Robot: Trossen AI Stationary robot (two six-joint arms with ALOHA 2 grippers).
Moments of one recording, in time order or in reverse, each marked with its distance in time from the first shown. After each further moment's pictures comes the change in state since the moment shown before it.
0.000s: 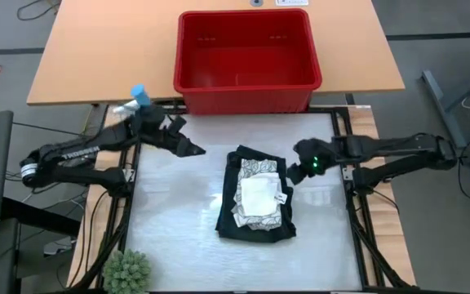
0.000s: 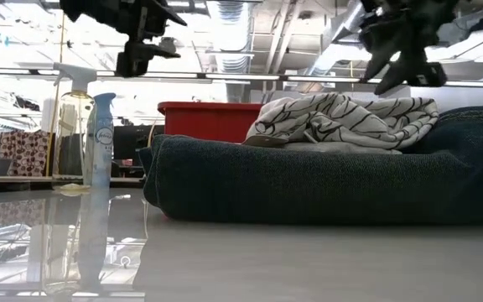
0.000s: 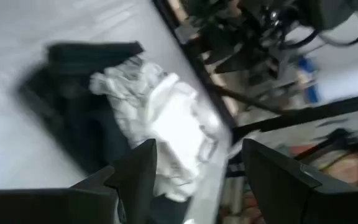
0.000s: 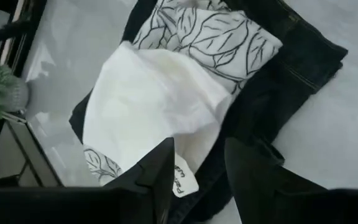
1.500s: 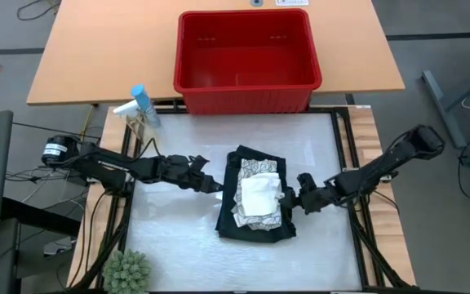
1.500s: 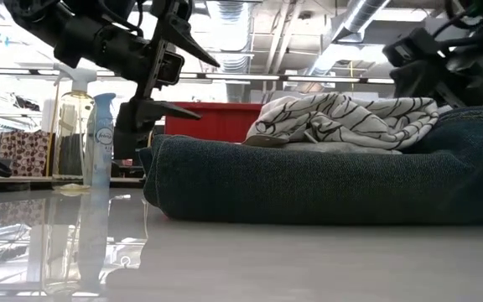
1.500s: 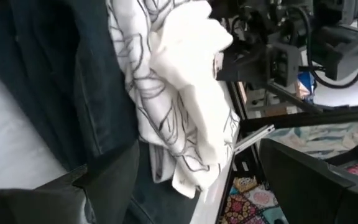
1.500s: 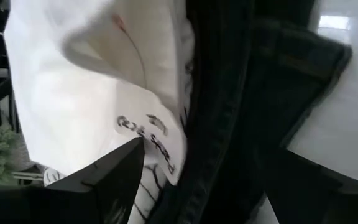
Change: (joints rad) left arm -0.434 0.321 -0.293 0.670 -0.385 -0.357; right arm 0.447 0.129 -0.385 0.519 0.370 0.763
